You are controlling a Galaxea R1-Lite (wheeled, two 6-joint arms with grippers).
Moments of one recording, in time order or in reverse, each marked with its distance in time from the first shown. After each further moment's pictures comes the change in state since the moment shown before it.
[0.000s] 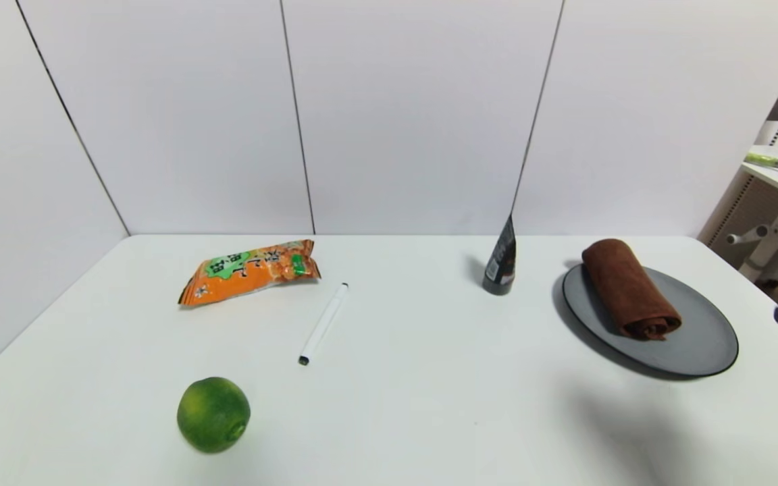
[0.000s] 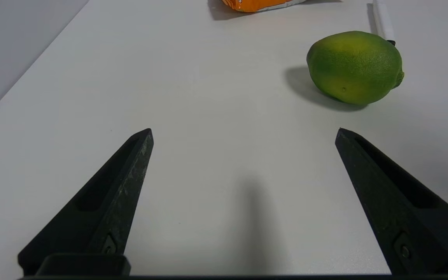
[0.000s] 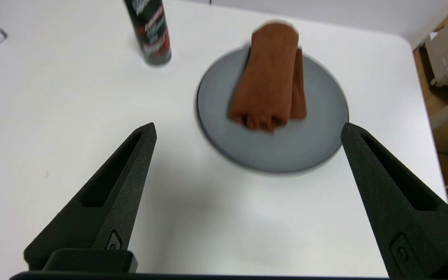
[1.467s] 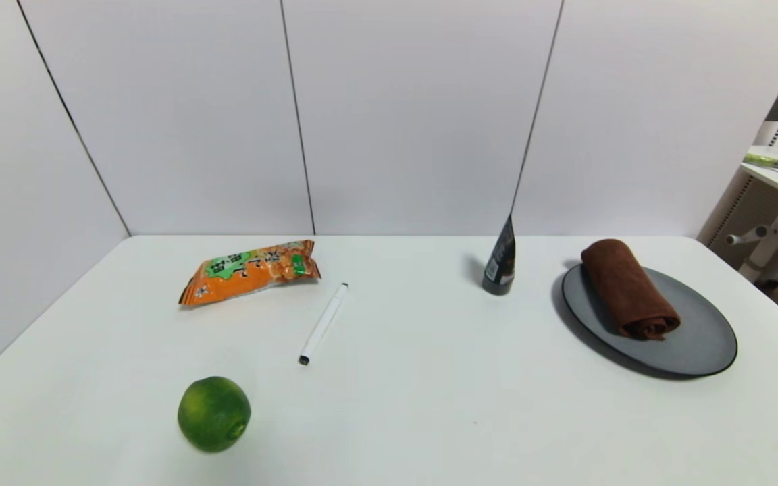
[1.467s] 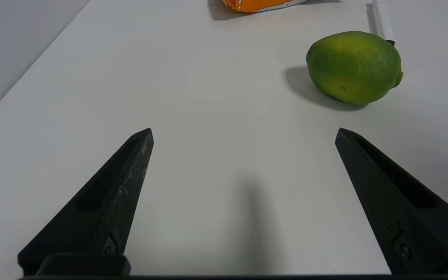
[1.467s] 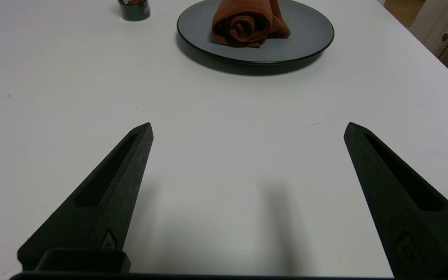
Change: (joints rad) left arm 0.000 0.000 0.001 0.000 0.000 0.000; right arm -0.034 -0.816 0.651 -0.084 -0.057 0.083
